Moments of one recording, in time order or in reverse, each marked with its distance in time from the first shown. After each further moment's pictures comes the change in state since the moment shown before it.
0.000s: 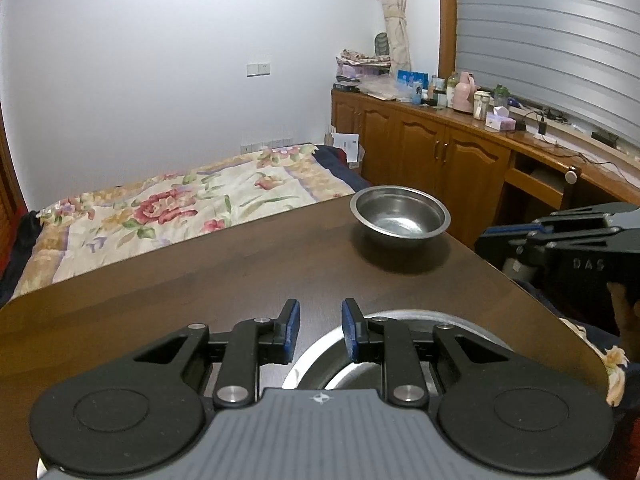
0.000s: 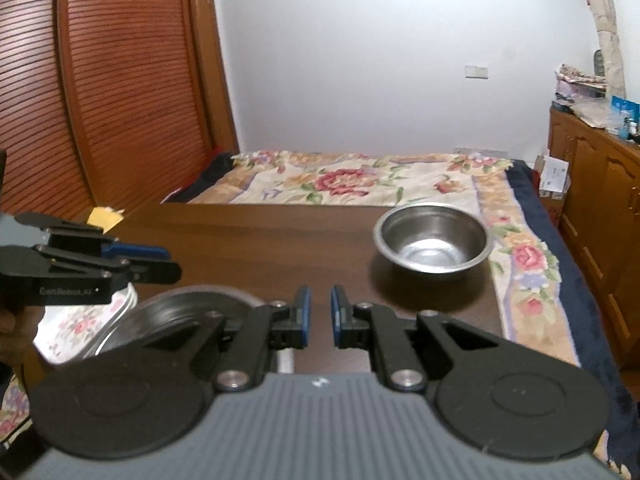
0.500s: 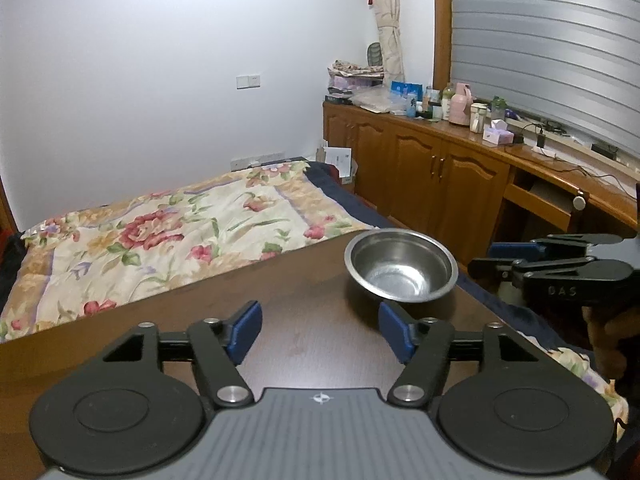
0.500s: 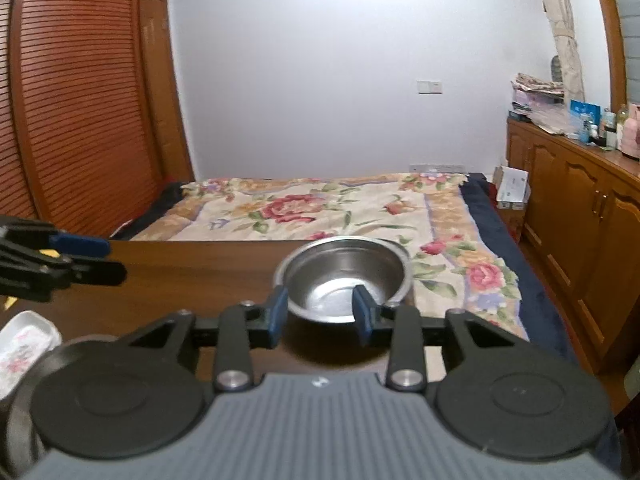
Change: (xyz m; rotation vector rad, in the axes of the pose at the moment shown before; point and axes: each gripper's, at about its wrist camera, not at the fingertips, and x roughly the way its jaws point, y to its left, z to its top) left arm 0.044 -0.002 0.045 0.009 -0.032 -0.025; right arm 0.026 -0.061 0.009 0.048 -0.072 -0.114
